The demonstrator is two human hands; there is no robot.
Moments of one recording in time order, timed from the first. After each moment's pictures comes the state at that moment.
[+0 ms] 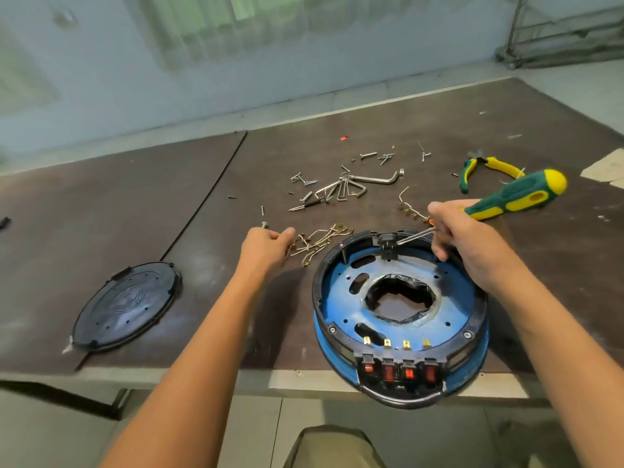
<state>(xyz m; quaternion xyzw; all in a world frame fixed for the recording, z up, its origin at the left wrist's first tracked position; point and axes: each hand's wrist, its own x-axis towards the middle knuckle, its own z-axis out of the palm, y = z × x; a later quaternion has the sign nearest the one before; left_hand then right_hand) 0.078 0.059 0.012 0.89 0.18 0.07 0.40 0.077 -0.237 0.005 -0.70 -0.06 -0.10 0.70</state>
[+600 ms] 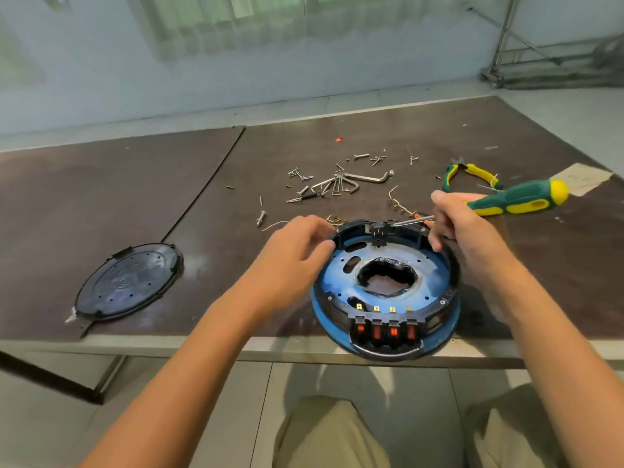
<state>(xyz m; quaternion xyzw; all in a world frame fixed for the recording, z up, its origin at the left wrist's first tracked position) -0.031 0.017 0.062 0.94 -0.12 0.08 0.30 0.053 -0.253 0.013 -0.71 -0.08 -0.11 0.69</state>
